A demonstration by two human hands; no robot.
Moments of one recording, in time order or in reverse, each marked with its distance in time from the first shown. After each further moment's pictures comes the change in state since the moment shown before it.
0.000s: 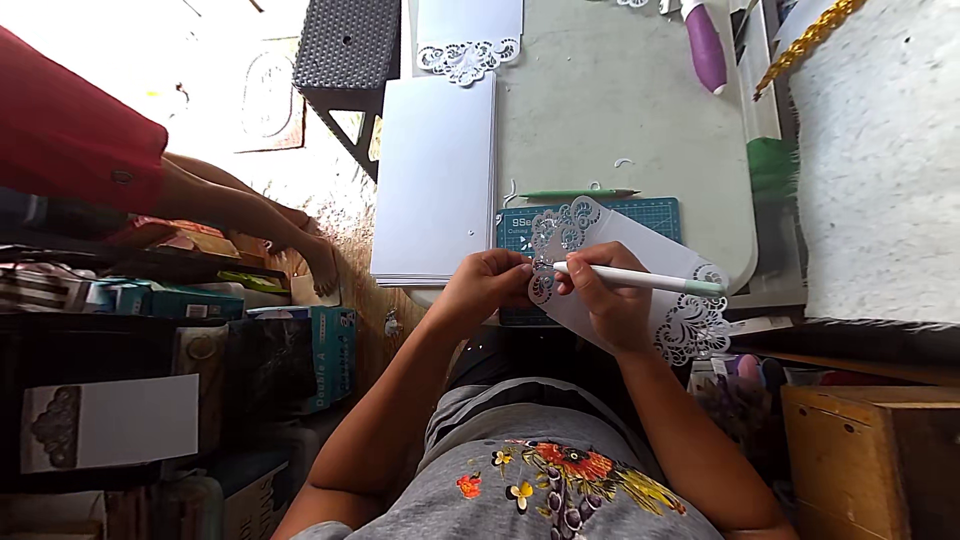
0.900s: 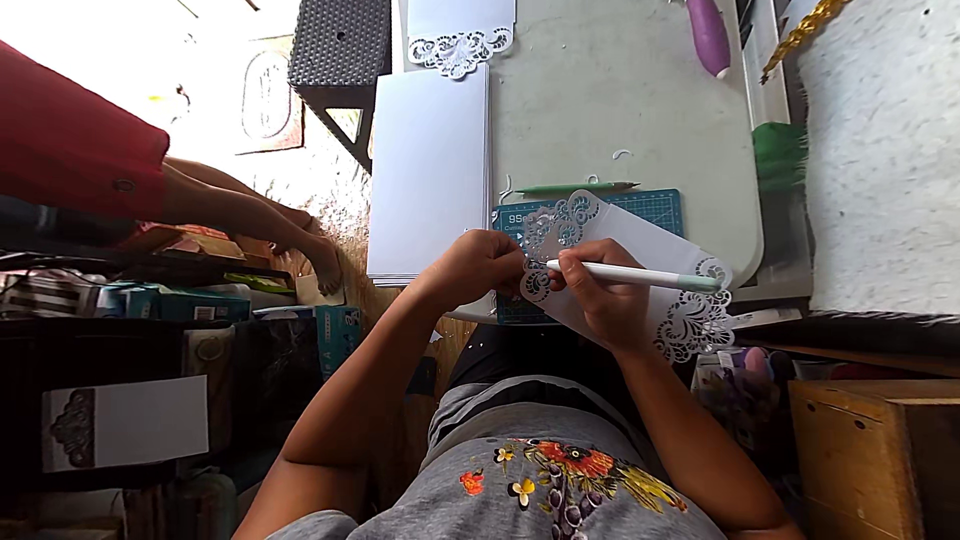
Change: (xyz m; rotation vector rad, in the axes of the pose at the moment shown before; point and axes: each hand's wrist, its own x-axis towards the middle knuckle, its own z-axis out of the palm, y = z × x) left_hand 0.021 0.031 -0.015 0.421 -0.138 -0.042; right_hand 0.000 -0.001 0.002 -0.057 0.003 0.000
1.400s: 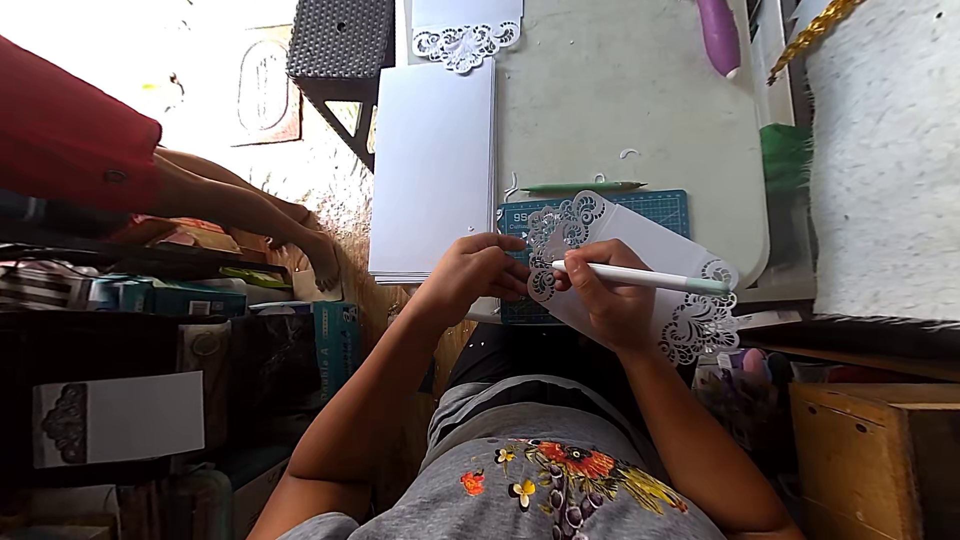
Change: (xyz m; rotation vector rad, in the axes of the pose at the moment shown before) left_hand -0.014 -0.010 0.008 -0.336 0.105 -0.053; right_hand 0.000 0.001 0.000 -0.025 -0.005 -0.014
